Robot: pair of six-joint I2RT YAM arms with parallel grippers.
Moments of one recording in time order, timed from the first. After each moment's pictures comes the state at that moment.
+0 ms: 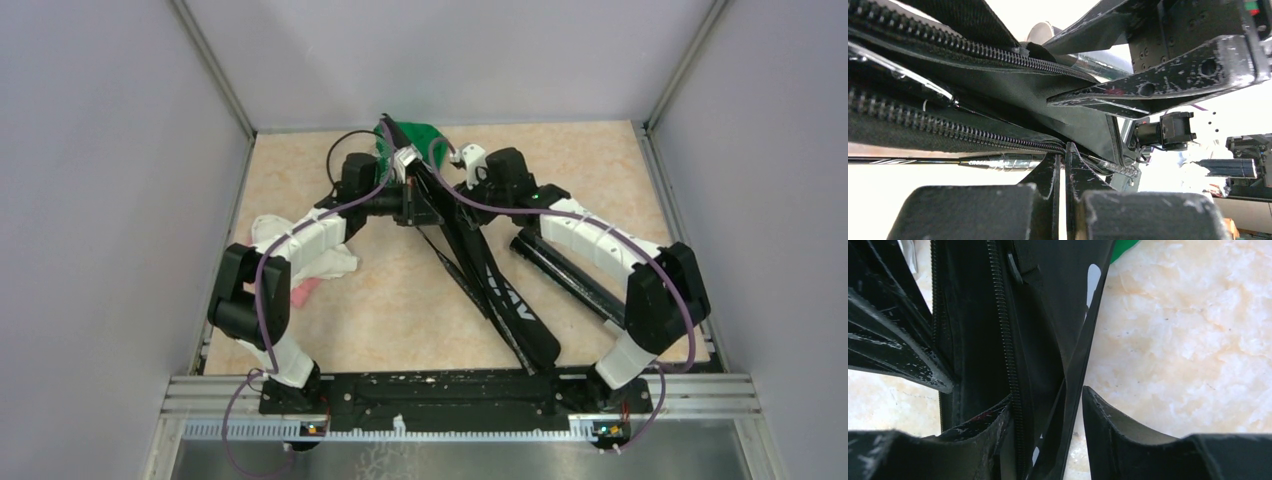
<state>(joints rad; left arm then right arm) -0.37 1.65 1.09 0.07 0.88 -0.47 0.59 1.61 1.26 -0.31 -0.17 -0.11</state>
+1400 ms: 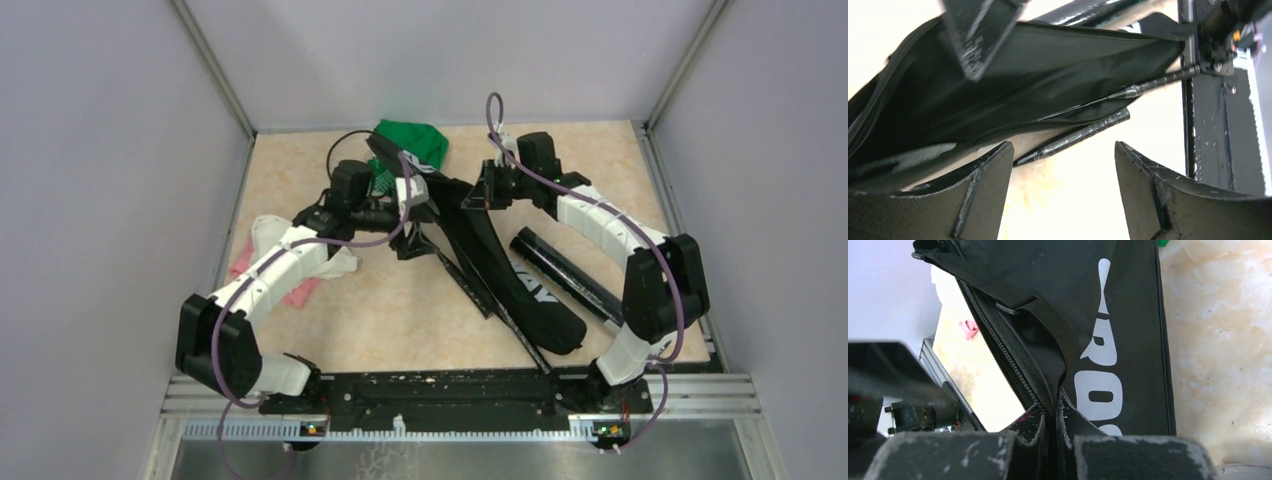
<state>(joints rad) -0.40 1.39 1.07 -0.24 0.92 0.33 0.41 1.66 1.29 -0.26 -0.58 0.40</state>
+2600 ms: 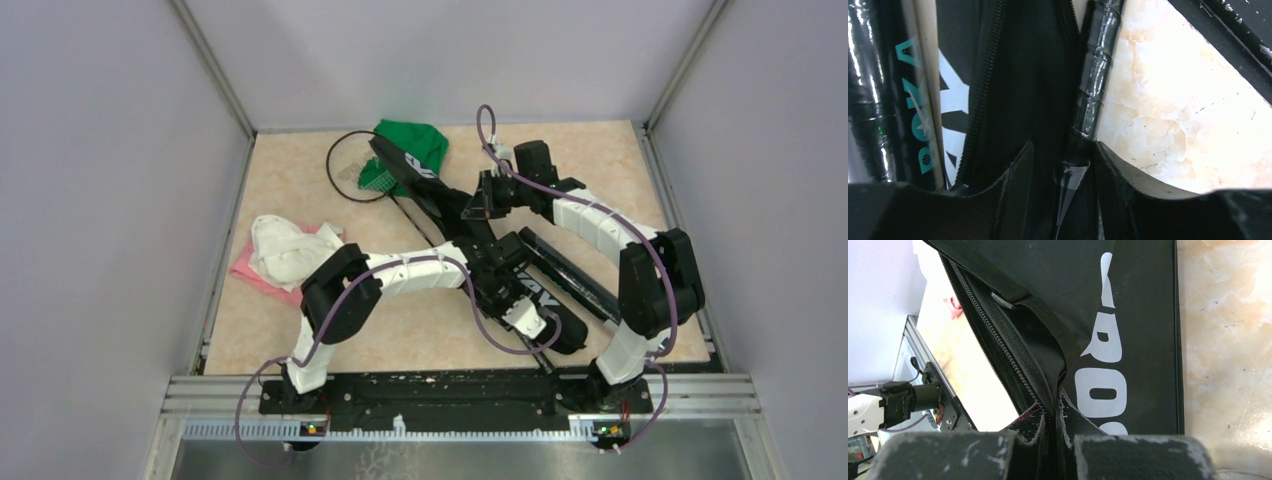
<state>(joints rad) -1.09 2.01 1.51 -0.61 0.49 1.23 0.40 1.70 1.24 -0.23 -0.62 0.31</state>
